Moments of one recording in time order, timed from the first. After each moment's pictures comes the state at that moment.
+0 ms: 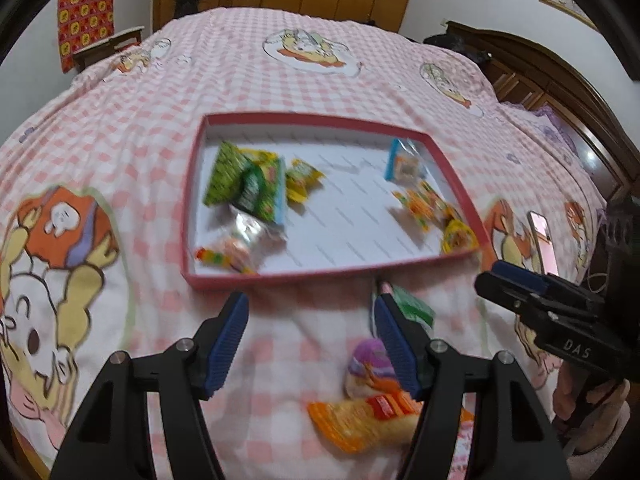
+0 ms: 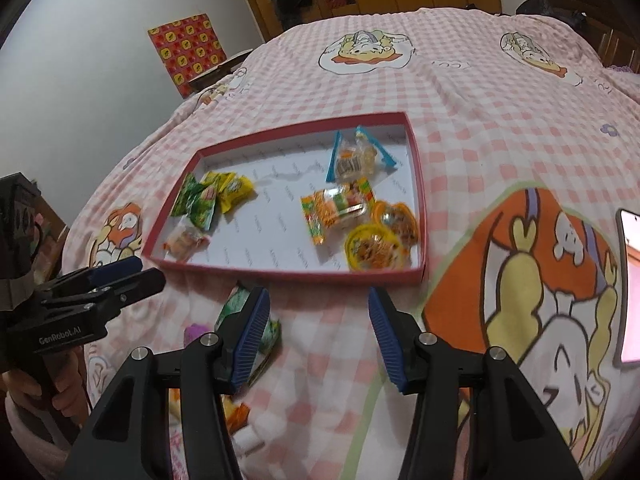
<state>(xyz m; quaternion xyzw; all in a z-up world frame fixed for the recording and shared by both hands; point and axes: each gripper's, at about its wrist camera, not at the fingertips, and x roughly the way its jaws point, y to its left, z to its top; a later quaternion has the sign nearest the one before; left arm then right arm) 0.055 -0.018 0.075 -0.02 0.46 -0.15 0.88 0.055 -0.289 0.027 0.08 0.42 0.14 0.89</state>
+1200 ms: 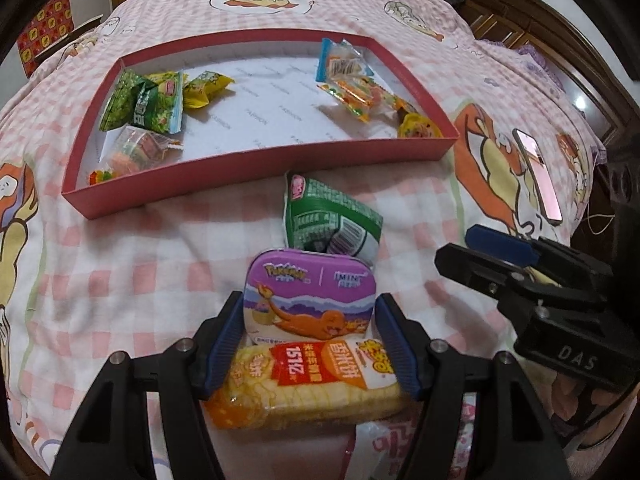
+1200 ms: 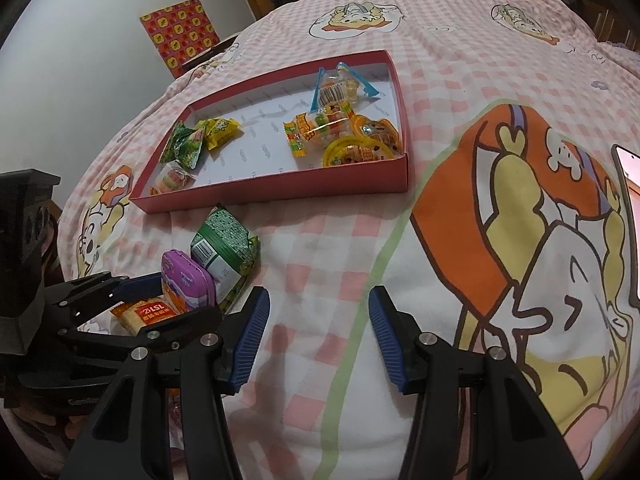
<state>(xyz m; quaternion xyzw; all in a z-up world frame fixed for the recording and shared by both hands) 0.031 -0.077 0.026 0.03 0.51 -0.18 0.84 0.023 -0.299 -0.011 0.09 0.46 0.14 0.88</state>
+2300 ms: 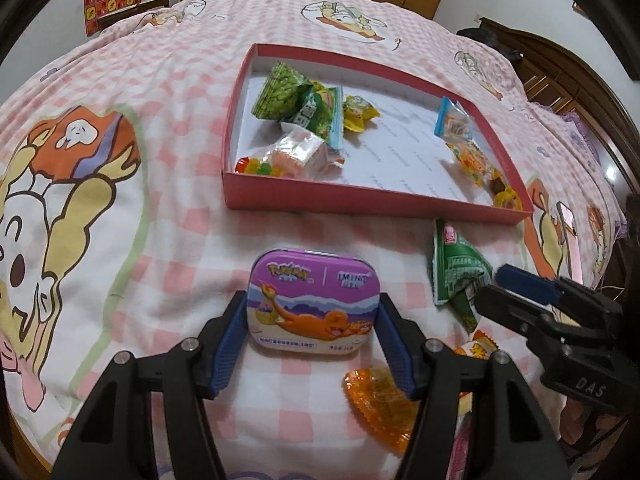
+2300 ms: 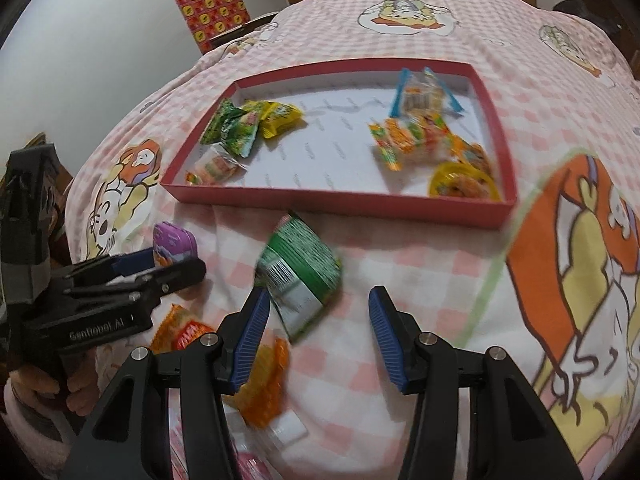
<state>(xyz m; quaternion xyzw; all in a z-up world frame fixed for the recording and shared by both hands) 0.044 0.017 0.031 -0.04 0.49 -0.10 0.86 0.044 -0.237 -0.003 0.04 0.47 0.18 0.86</state>
